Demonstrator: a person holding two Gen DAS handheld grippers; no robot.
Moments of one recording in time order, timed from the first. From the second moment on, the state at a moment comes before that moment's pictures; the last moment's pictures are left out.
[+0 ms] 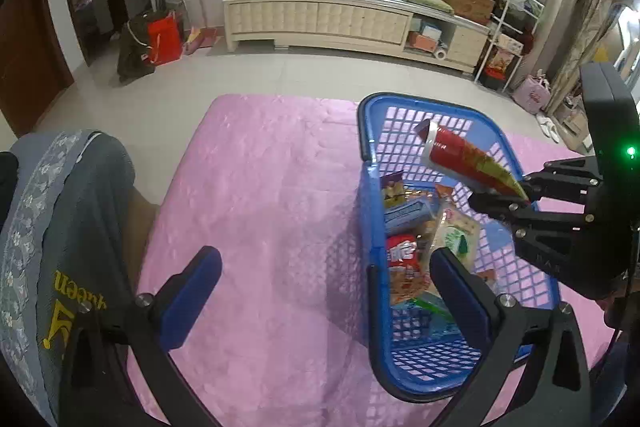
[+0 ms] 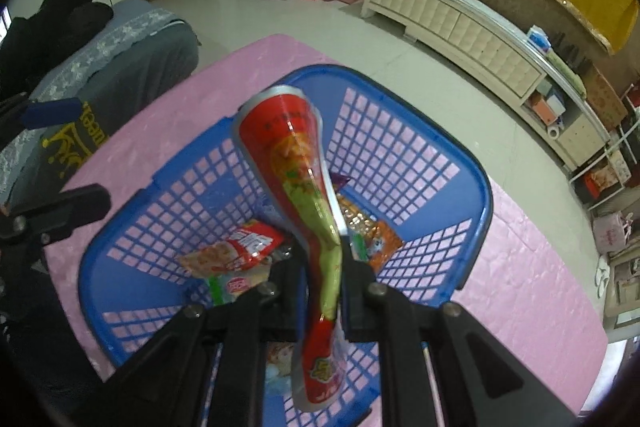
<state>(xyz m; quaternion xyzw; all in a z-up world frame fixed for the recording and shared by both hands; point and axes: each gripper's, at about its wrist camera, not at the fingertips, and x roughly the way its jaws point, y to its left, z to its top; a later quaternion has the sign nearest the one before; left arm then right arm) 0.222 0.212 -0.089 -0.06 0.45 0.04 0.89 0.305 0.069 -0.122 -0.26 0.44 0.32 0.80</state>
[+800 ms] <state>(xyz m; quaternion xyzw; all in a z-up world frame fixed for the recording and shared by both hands) 0.210 0.197 -0.068 -0.04 0.44 0.05 0.89 0.295 0.046 -0.093 -0.23 0.42 0.29 0.83</state>
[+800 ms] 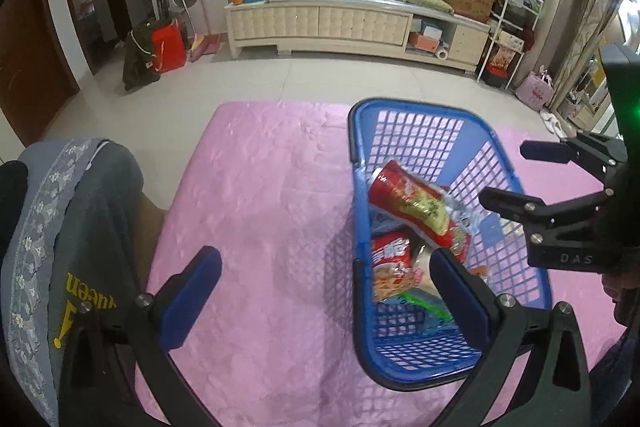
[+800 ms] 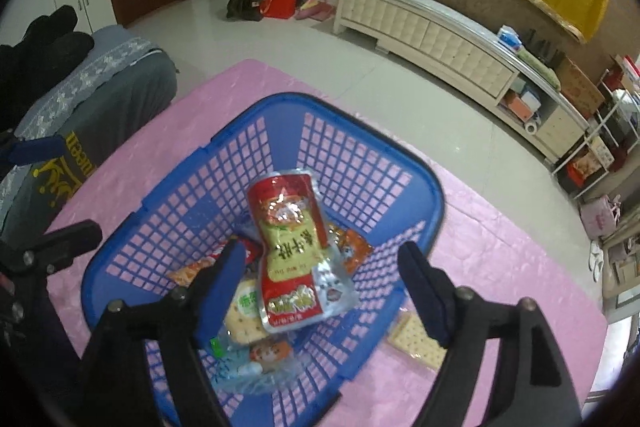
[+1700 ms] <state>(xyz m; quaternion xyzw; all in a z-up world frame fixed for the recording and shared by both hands) 0.272 0.107 -0.096 -0.02 0.51 0.03 0.86 0.334 -0.078 -0.122 -0.16 0.49 0.24 0.82</state>
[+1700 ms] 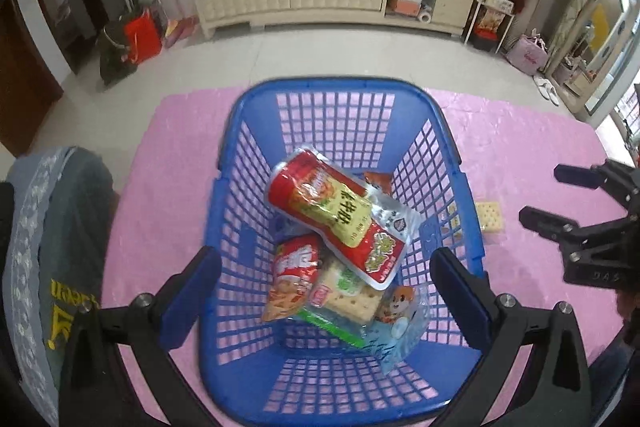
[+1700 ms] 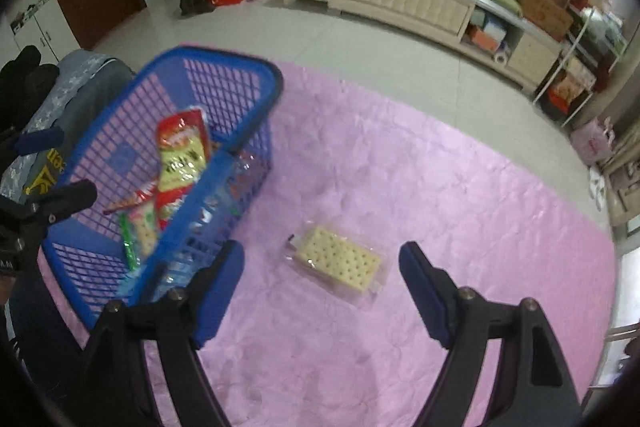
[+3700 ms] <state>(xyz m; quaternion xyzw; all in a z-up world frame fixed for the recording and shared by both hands) 0.289 0.096 -0.117 -0.02 0.53 0.03 0.85 0.336 -0.100 -0.149 -0.24 0.47 0.31 0.79</state>
